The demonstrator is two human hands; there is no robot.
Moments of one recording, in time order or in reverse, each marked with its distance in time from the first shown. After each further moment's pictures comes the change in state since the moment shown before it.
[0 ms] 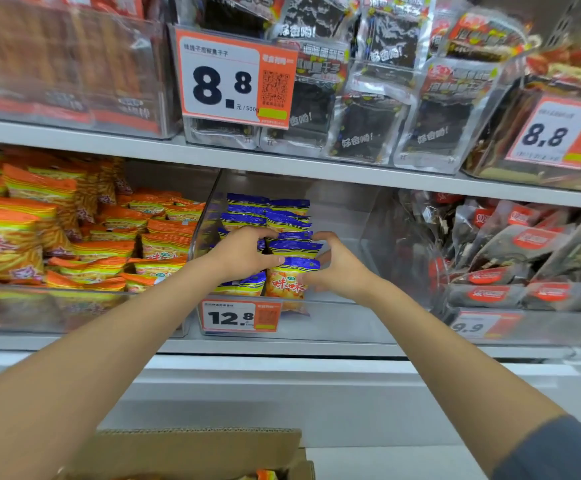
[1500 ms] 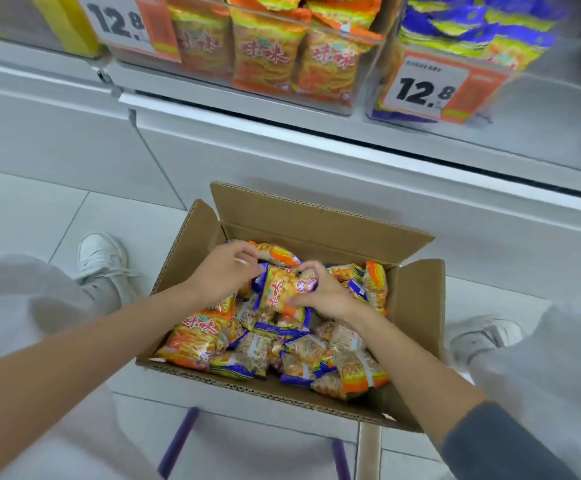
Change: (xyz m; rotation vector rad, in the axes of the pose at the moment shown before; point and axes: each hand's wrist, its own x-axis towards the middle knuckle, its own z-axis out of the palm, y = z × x) left_hand -0.346 -0.160 0.082 -0.511 -0.135 -0.709; right_hand -0.171 0.137 0.311 0.083 -0.577 0.452
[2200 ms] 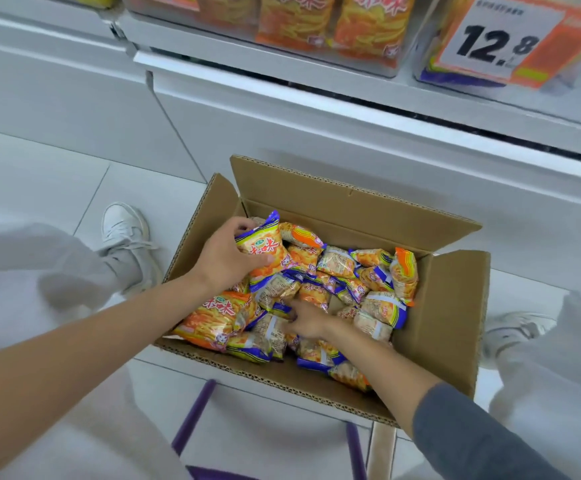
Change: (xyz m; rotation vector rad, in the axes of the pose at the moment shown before) left_hand 0.002 -0.034 -0.004 -0.039 0.187 -0.030; right_hand 0.046 0.062 0.085 -0.357 -0.349 0.134
